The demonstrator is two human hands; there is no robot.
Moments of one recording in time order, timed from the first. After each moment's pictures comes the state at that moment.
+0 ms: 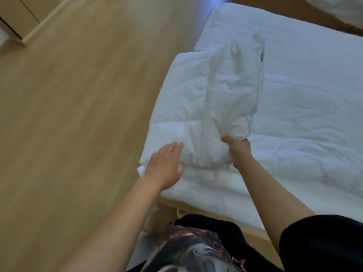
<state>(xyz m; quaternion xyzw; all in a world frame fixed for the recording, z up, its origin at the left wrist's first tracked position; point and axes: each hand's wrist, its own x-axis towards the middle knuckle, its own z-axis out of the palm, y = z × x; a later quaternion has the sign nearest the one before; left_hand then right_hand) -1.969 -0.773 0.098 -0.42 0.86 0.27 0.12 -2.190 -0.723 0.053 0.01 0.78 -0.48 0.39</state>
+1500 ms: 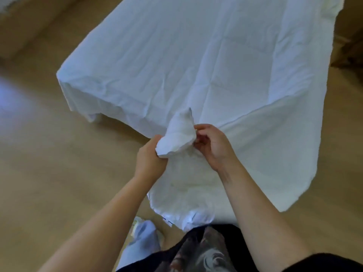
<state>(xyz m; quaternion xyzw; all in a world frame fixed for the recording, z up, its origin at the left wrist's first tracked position) -2.150 -1.438 0.081 0.05 0.88 0.44 0.15 -2.127 -1.270 0.104 0.36 0.50 -0.79 -0.01</state>
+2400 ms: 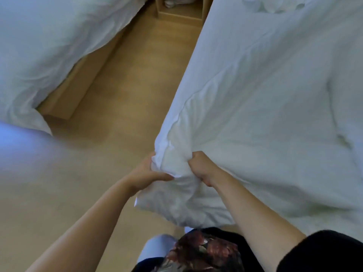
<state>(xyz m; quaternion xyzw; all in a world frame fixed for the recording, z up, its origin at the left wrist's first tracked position) -2.660 -1.818 0.122 0.05 0.76 0.47 0.45 -2.603 -1.650 0.077 0.31 0.66 -0.66 0.19</state>
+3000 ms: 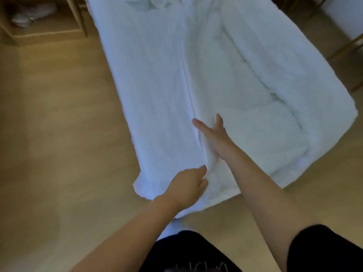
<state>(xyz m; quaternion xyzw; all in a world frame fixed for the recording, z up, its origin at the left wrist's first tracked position) -2.812 -1.726 0.093 0.62 0.65 0.20 0.39 -2.741 -1.583 0.102 0.66 0.52 -0.53 -0.07</state>
